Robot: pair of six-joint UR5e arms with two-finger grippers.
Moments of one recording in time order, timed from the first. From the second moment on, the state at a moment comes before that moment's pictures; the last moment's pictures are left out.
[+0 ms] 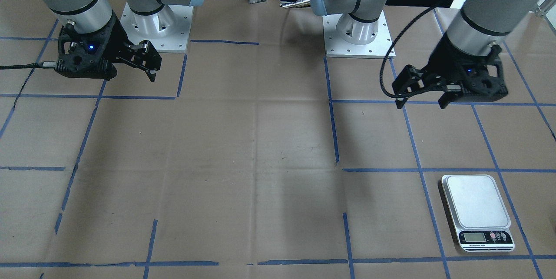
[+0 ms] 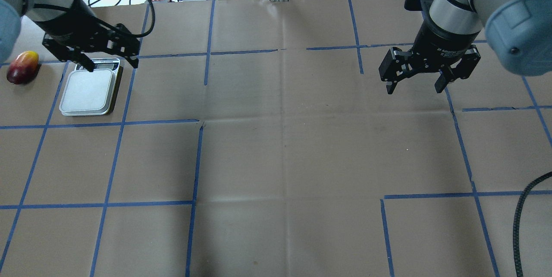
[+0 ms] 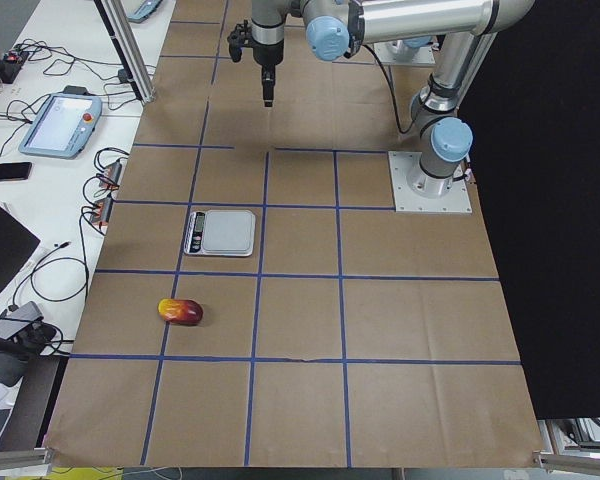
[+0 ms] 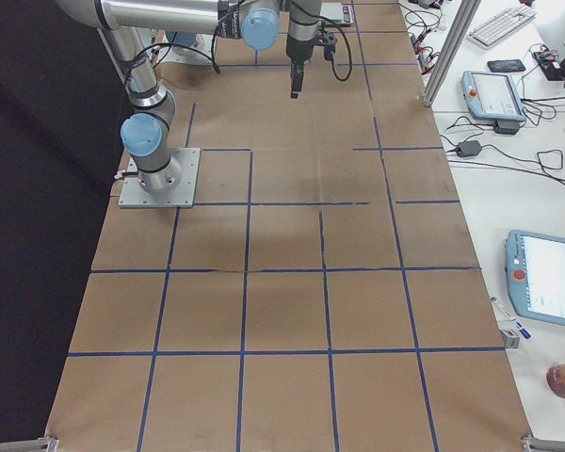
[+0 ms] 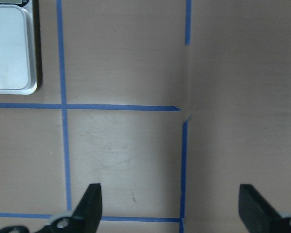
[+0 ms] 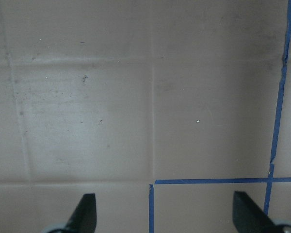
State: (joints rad) left arm -1.32 -1.62 -1.59 -1.46 1.55 0.22; right arm 1.53 -1.60 1.68 -1.57 -1.56 -0.02
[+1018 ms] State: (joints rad) left arm -0.87 -2.38 -0.86 -1.34 1.54 0.82; right arm 1.53 -1.60 1.68 -1.57 -1.56 -0.02
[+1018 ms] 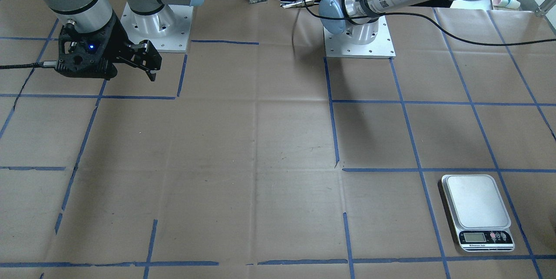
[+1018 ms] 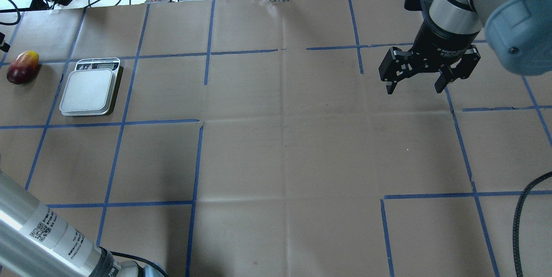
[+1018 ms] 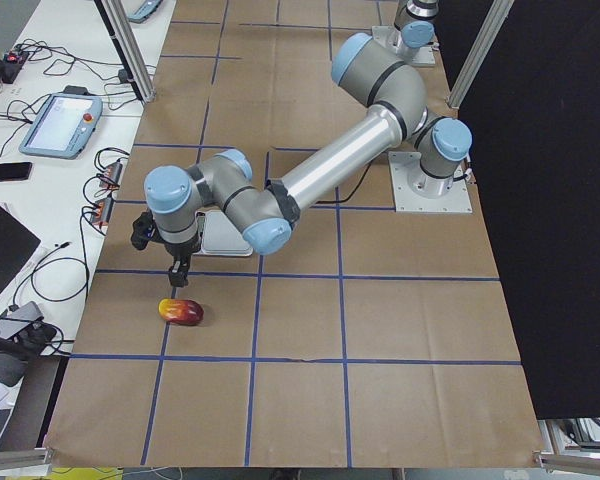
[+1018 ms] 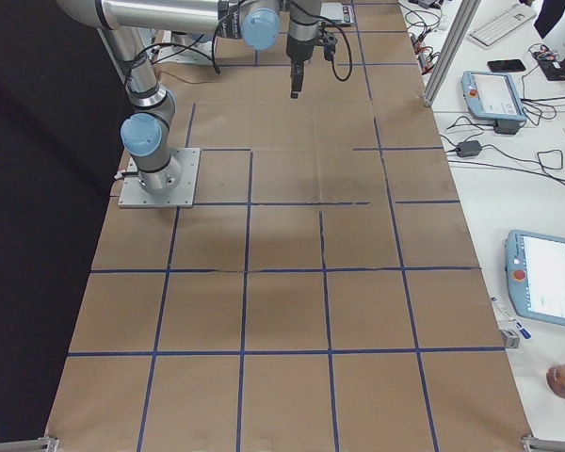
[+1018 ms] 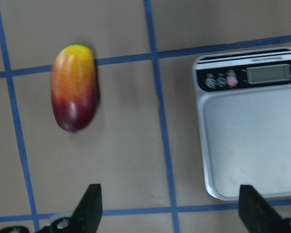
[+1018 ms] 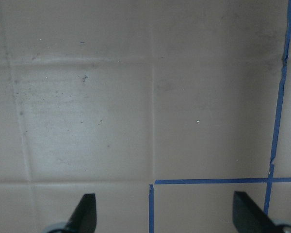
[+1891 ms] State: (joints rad) left arm -0.84 -2.65 -0.63 -1.37 1.45 0.83; right arm 1.53 -1.60 1.68 -1.57 -1.56 -0.02
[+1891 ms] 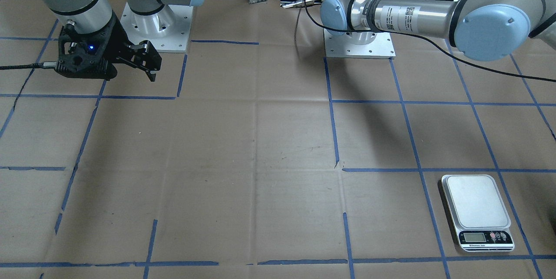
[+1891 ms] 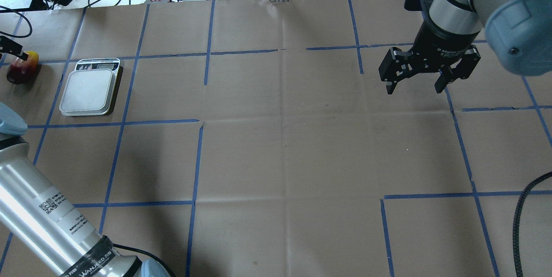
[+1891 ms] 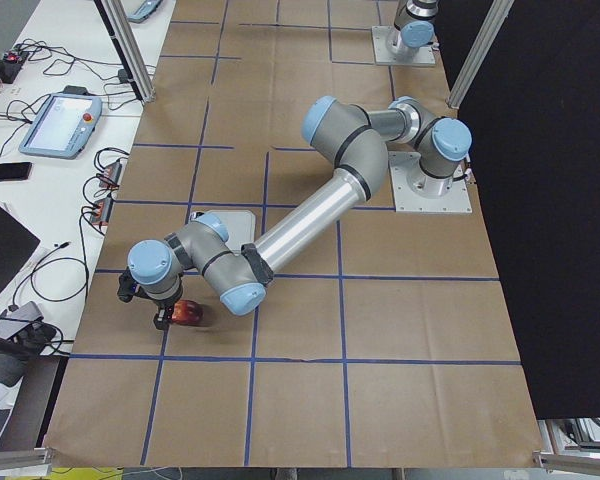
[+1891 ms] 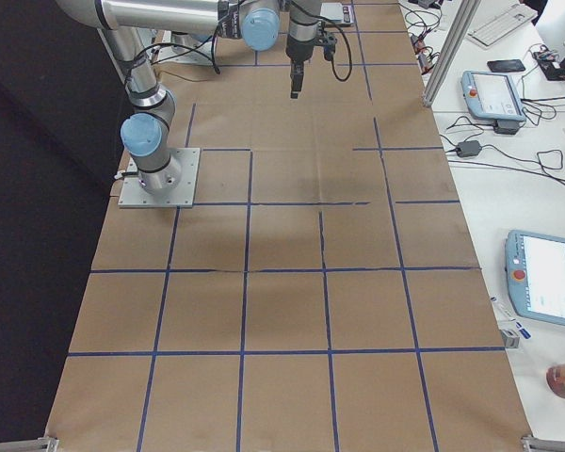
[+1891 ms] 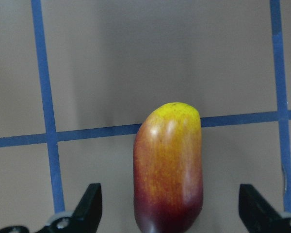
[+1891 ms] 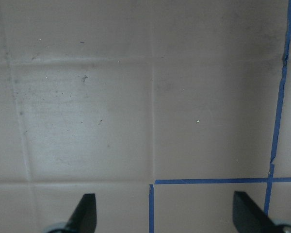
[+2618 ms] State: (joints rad) left arm -0.85 -2.70 -0.62 -1.33 1.44 0.82; right arm 1.53 -1.60 1.68 -1.57 -1.56 -0.02
